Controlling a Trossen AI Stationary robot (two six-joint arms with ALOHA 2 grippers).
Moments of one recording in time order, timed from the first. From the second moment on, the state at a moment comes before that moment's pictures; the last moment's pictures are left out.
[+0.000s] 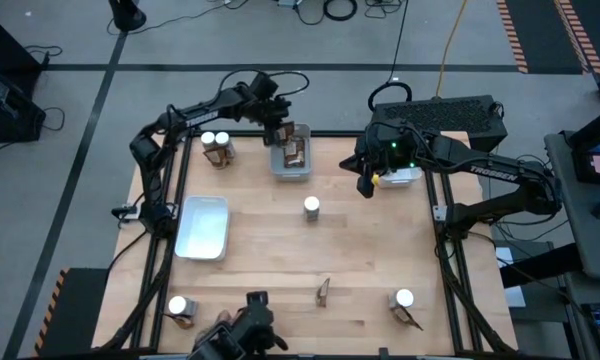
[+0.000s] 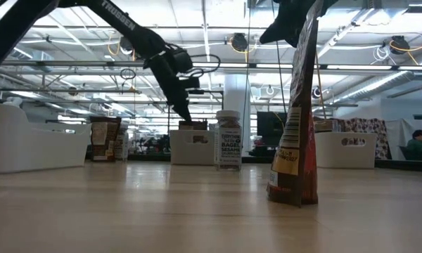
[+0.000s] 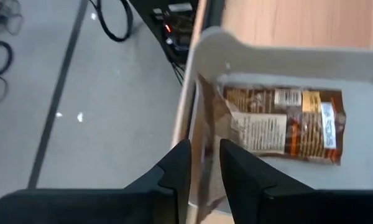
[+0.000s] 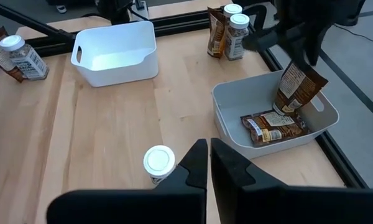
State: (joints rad) left arm 0.78 1.93 1.58 -0.59 0.15 0.63; right arm -0.31 1.21 1.16 -0.51 -0.11 0.00
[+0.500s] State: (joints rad) left arm 0.73 1.79 1.64 -0.61 0.31 0.48; right arm -0.31 1.21 1.16 -0.53 -0.11 -0.01
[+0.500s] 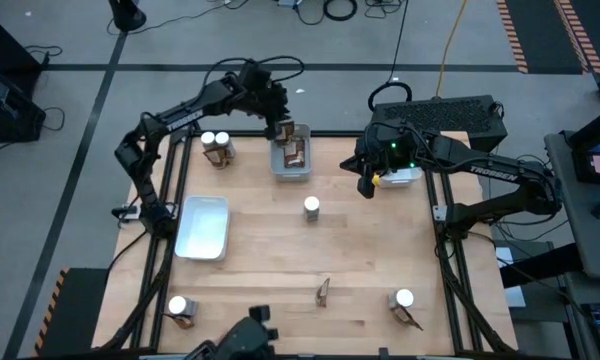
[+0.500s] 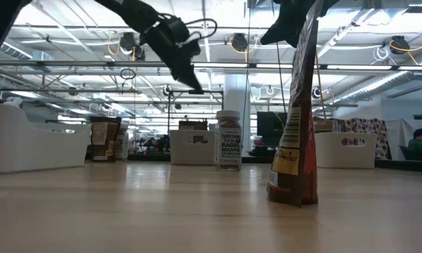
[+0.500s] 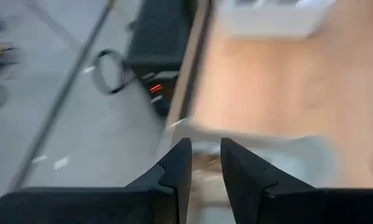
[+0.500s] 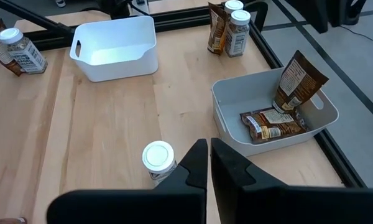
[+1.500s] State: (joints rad) left arm 0.55 2.07 1.61 -0.70 0.16 0.66; right arm -0.31 1.21 1.16 -0.57 -0.11 -0.03
